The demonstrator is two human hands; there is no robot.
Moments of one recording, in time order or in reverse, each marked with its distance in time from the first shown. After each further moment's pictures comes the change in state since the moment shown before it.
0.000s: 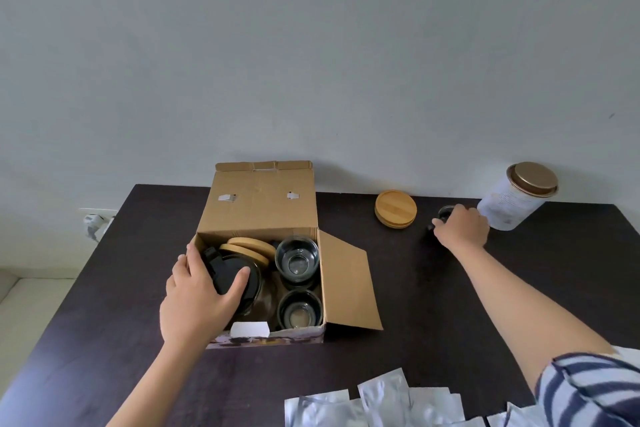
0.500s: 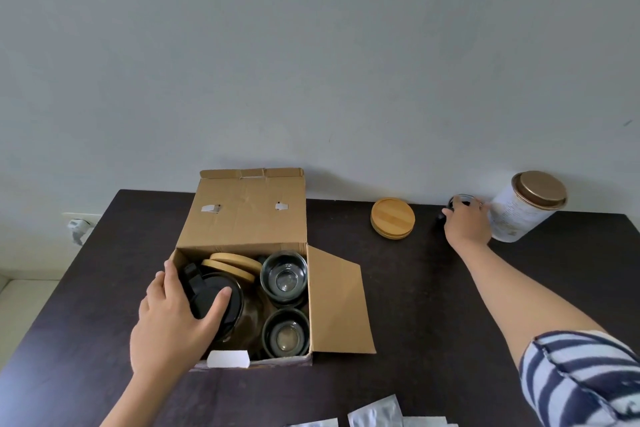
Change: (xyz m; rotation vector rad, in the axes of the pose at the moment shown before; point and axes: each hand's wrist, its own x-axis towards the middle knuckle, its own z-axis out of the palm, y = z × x) left_hand 0.002 0.001 0.003 0.026 -0.013 -0.021; right_hand 0.065 0.012 0.023 -0.056 0.050 -0.136
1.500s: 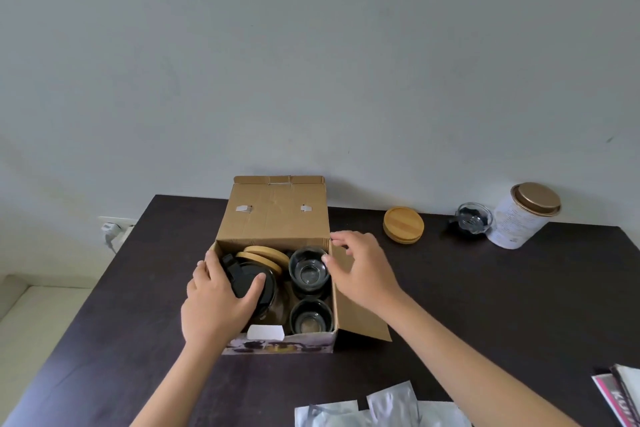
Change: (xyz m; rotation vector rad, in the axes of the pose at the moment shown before) left_hand -0.004 0.000 -0.006 -0.051 0.034 0.028; right_hand -0.232 -0.145 -0.075 0.667 -0.128 -0.691
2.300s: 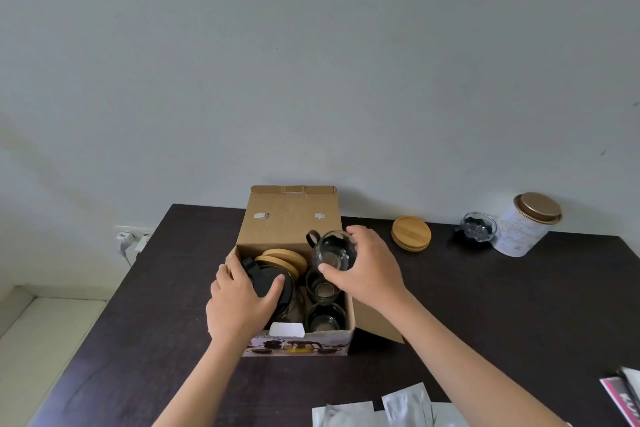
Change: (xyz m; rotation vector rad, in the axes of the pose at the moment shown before) left_hand 0.001 -0.002 0.001 -0.034 0.015 0.026; right_hand 0.001 -0.034 -0.001 -0.147 0.079 0.087
